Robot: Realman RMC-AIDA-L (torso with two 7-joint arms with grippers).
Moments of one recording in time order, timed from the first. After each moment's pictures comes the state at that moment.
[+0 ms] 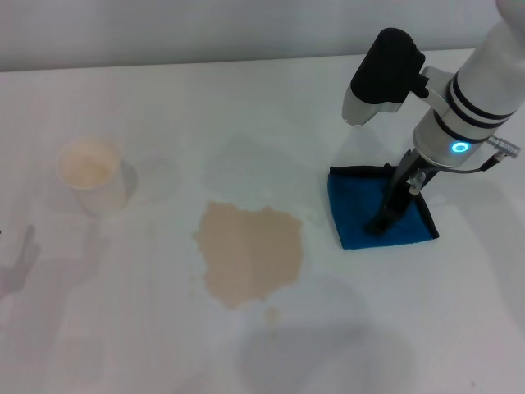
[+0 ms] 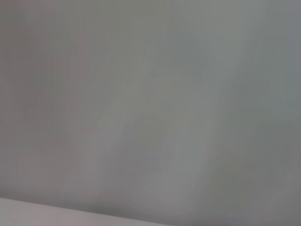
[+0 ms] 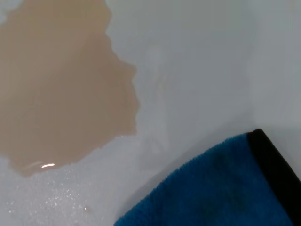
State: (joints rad) left arm -0.21 -2.08 2.84 0.08 -1.20 1.39 -0.44; right arm 0.83 2.02 -1.39 -0.73 -2.67 -1.29 2.32
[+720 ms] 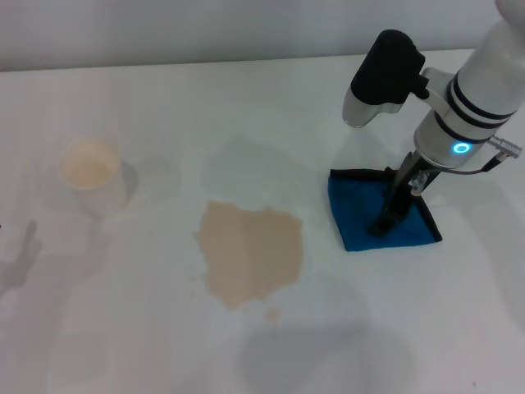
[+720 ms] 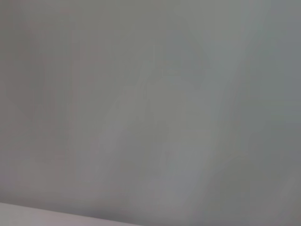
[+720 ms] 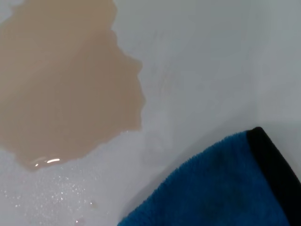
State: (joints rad) left arm -0.22 -2.08 2.84 0.08 -1.21 1.39 -0.44; right arm 0.84 2.02 -1.39 -0.73 -2.67 -1.30 2.32
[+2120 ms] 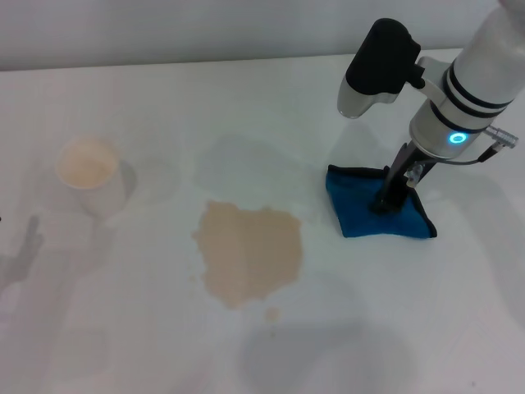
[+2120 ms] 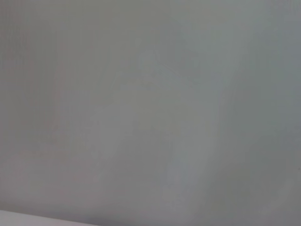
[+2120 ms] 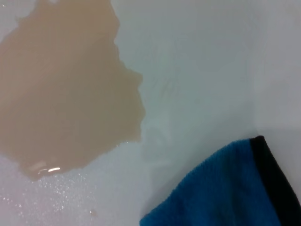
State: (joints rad) left arm -0.24 -2.07 2.83 0.08 -1.21 1.39 -0.44; right arm 0.86 2.01 -1.38 -0.75 -2.66 -1.32 2.32
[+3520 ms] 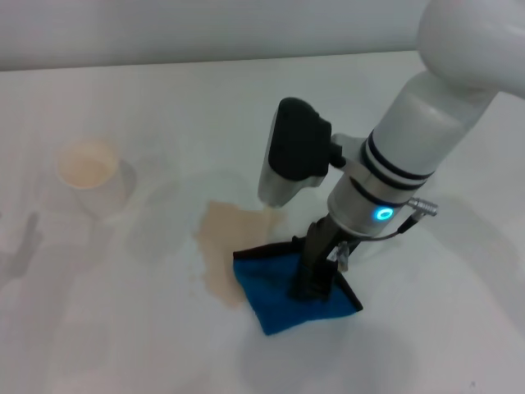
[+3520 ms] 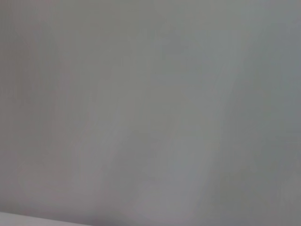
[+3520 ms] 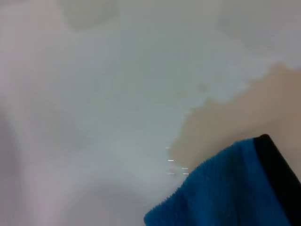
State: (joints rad) left arm -0.25 -2.07 2.83 0.07 -1.21 1.38 -0.44; right arm 0.82 2.03 -1.83 -0.84 -2.20 -1.30 2.30
